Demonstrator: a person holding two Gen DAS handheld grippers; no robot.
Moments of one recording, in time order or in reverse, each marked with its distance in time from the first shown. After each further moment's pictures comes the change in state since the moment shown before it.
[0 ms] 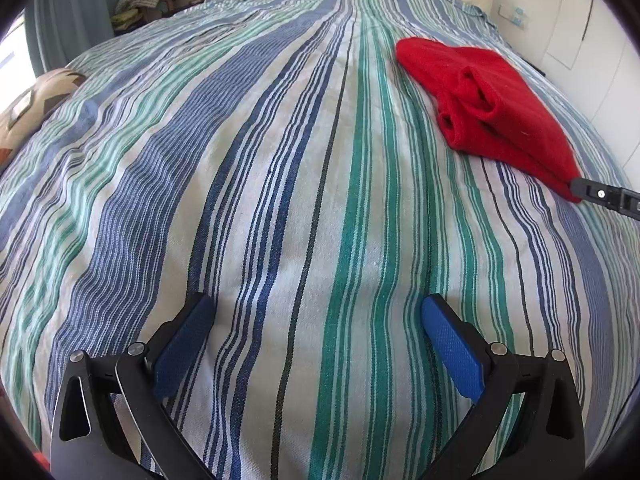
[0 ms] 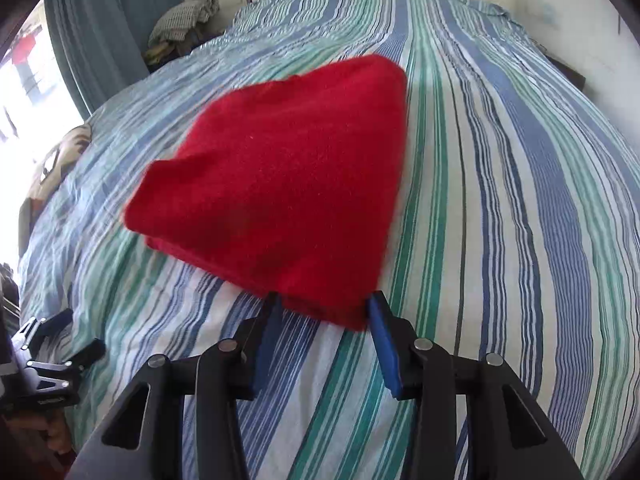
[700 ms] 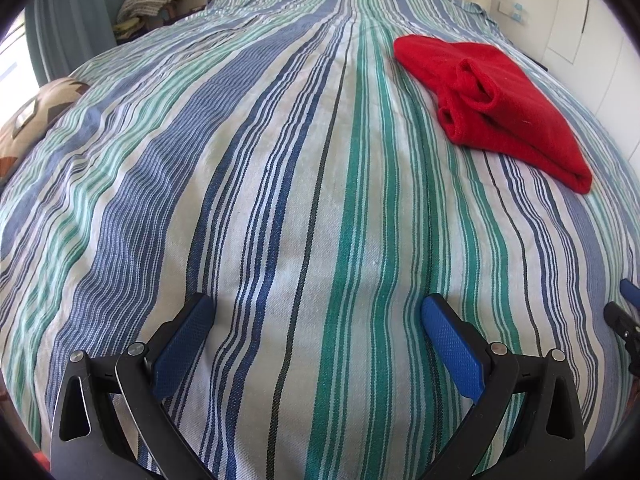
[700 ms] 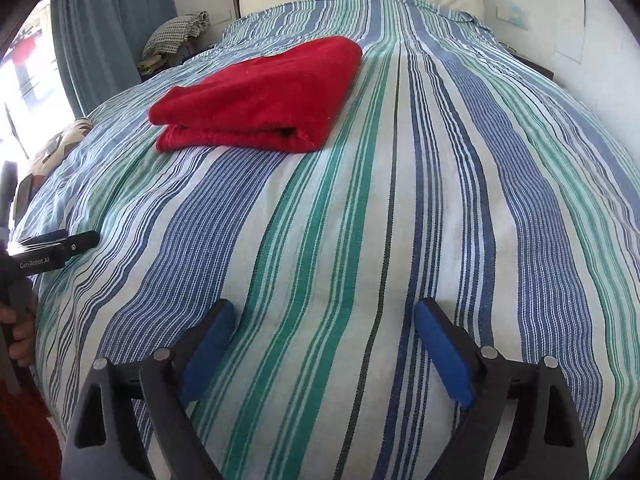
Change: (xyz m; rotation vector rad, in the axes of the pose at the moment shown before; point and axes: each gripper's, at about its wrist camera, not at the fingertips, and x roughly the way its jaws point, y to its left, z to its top) left arm 0.003 -0.005 -0.002 0.023 -0.012 0.036; right arm -0.027 -0.017 -0.119 0.008 -0.072 -0.070
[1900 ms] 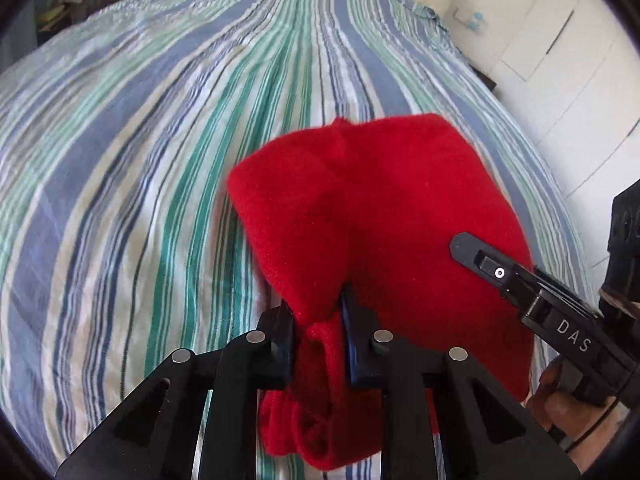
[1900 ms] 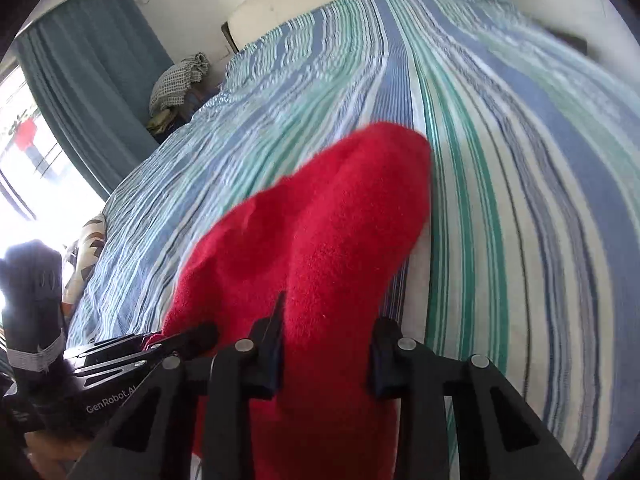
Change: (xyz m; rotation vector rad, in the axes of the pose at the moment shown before) left arm 0.046 -0.090 0.183 0.007 0.039 -0.309; right arm 0.101 0.005 0.228 0.147 -0.056 0.209
